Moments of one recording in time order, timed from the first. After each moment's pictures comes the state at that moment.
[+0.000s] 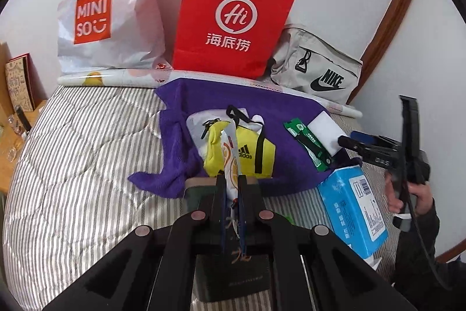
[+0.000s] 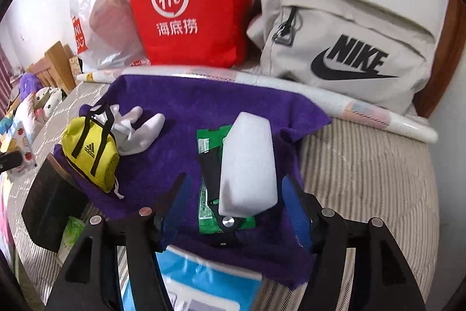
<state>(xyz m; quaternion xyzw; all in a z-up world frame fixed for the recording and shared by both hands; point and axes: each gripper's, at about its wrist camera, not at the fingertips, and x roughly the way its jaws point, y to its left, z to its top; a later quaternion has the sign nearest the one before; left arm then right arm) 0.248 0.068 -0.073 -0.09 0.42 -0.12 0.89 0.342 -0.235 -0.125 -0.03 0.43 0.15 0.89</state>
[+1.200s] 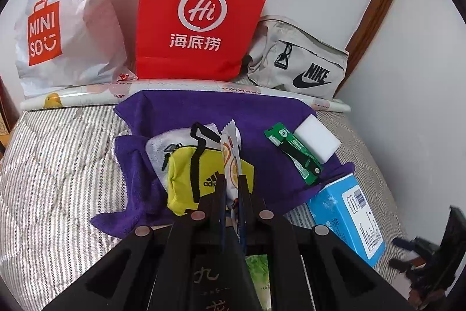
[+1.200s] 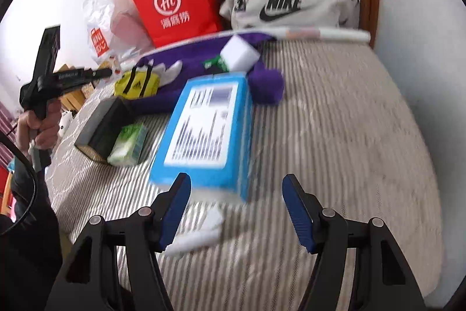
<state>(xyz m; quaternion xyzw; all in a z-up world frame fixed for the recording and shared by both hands) 0.294 0.036 -0.080 -0.08 0.42 -0.18 0.88 0.126 -0.281 -0.133 0.08 0.46 0.11 0.88</state>
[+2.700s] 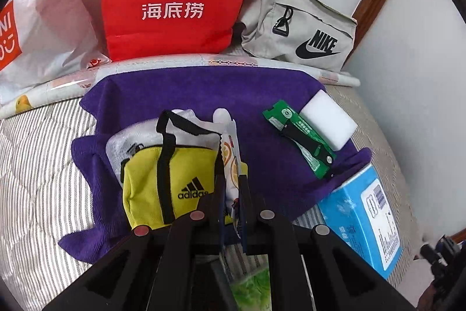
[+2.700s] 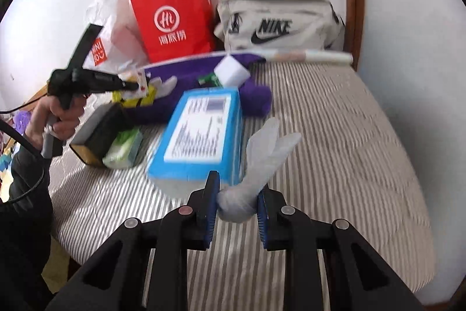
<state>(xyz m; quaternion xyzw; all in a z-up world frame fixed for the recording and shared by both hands) 0.337 -0.006 -0.110 -0.03 0.48 -0.18 0.86 0.112 -0.285 -0.105 0.04 0.38 0.08 0.92</state>
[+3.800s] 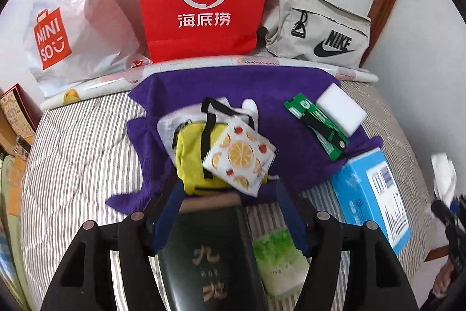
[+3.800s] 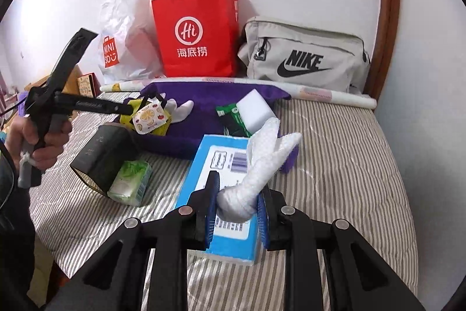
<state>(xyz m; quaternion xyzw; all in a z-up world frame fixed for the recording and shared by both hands) 0.286 0.009 -0.081 0.00 0.48 -0.11 0.87 0.158 -0.247 -0.080 -0.01 0.35 0.10 0.93</state>
